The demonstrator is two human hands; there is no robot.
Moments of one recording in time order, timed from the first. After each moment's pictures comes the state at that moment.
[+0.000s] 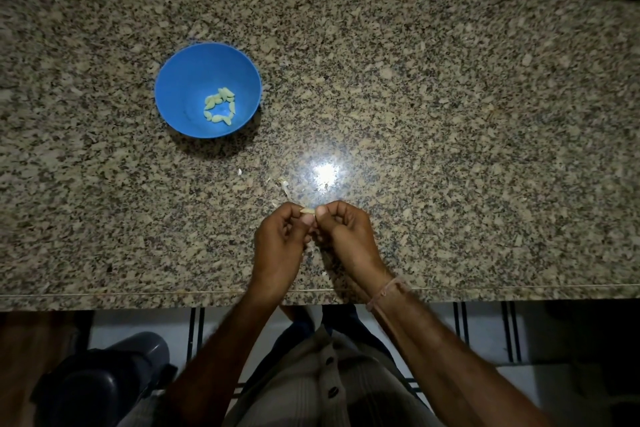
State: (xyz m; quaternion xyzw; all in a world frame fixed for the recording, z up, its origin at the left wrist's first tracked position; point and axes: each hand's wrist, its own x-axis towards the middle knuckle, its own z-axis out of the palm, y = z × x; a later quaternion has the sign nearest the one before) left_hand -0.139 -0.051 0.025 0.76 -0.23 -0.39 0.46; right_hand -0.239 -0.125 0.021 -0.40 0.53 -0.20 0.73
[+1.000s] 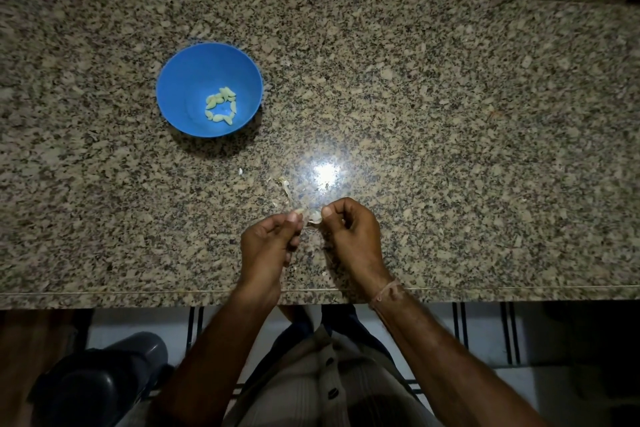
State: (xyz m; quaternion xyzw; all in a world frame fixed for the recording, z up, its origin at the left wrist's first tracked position) left_hand -0.134 -0.042 0.017 0.68 0.04 -0.49 0.54; right_hand -0.249 -0.128 0.017 -0.57 0.54 -0.20 0.58
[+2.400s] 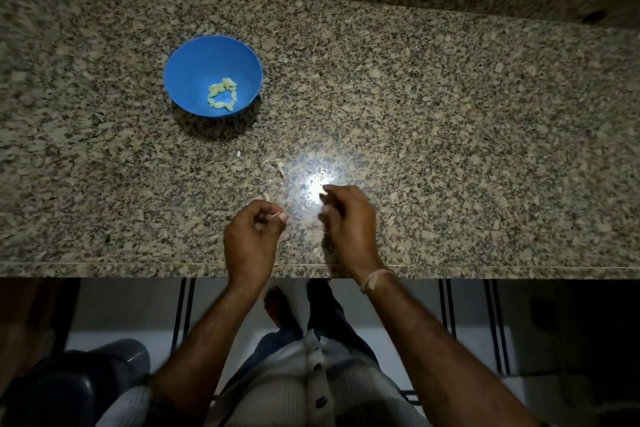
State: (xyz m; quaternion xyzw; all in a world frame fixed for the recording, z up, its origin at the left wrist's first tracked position) left_hand -0.143 -0.003 0.003 0.82 -0.21 -0.26 0.46; right_hand -0.272 -0.109 0.019 -0.72 0.48 -0.23 0.44
